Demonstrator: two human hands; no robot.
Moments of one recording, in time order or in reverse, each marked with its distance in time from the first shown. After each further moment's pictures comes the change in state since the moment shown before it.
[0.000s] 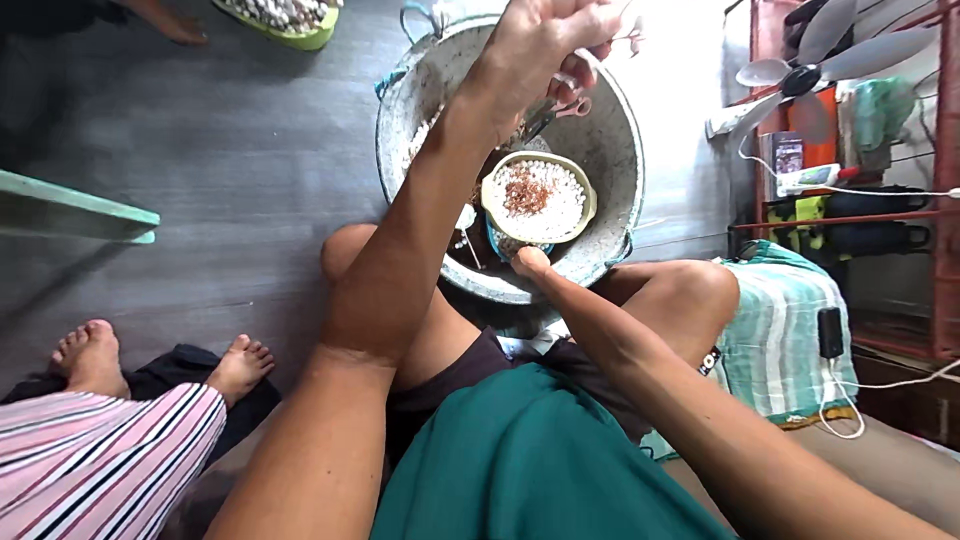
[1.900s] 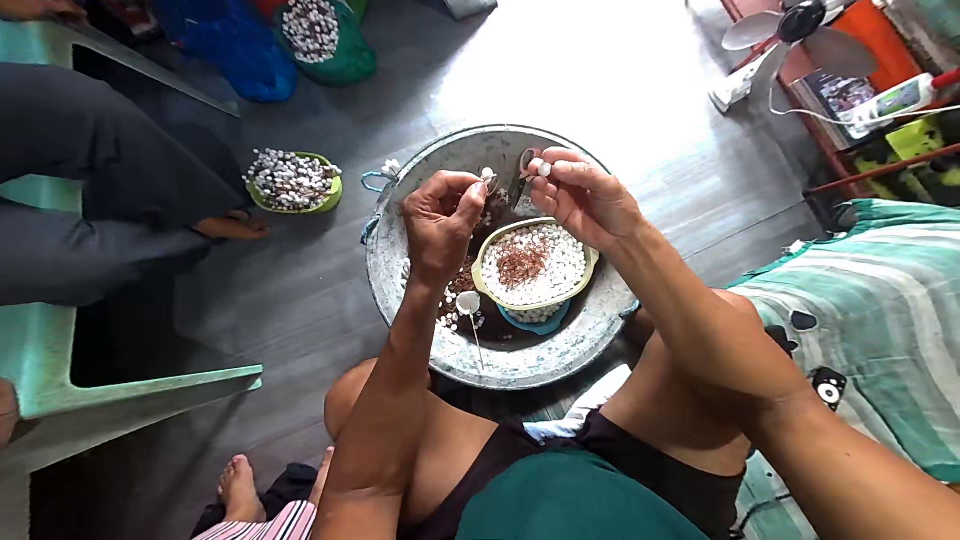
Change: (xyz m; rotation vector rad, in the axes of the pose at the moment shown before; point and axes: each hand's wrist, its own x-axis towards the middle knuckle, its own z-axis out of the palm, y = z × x) left_hand 0.033 -0.055 0.020 0.409 0.174 0.360; right_hand 0.027 0.094 -0.267 2.249 -0.117 -0.911
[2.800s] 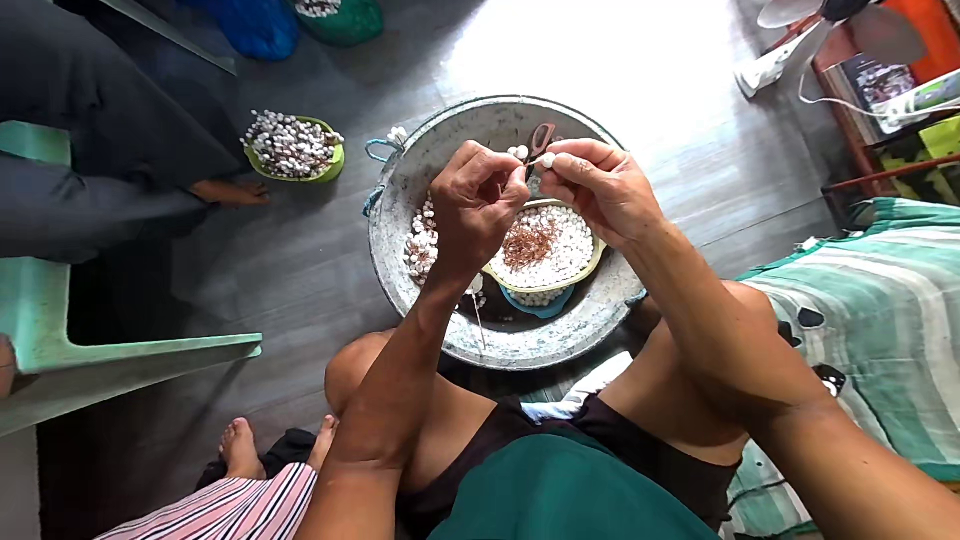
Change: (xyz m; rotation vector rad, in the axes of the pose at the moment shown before) left_hand -0.011 0.000 0.019 0.256 0.041 0.214; right_hand -0.014 0.012 0.017 -0.327 0.165 -0.061
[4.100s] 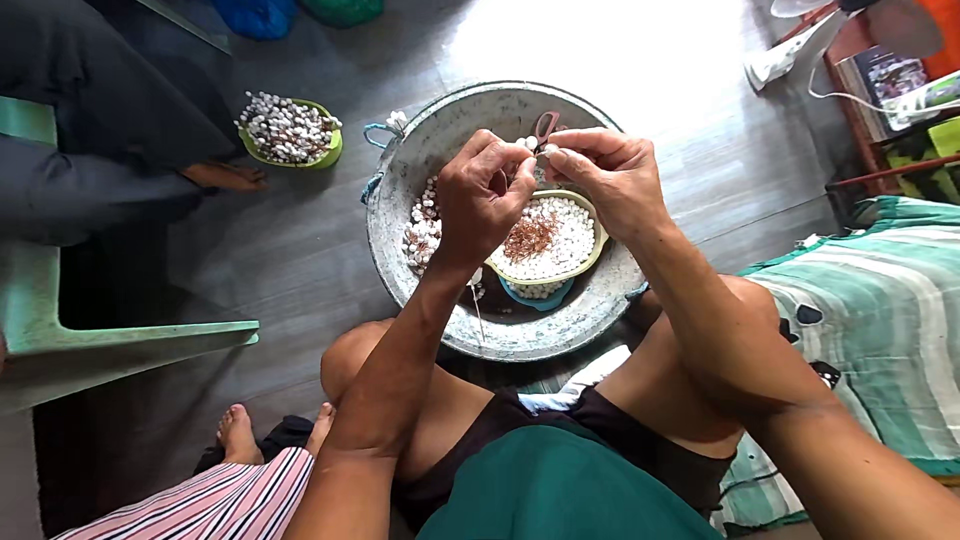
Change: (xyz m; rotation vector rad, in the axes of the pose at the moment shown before) left_hand -0.003 -0.003 0.002 0.167 -0.066 0.011; right_hand -0.001 0.005 0.000 -0.463 0.000 -0.274
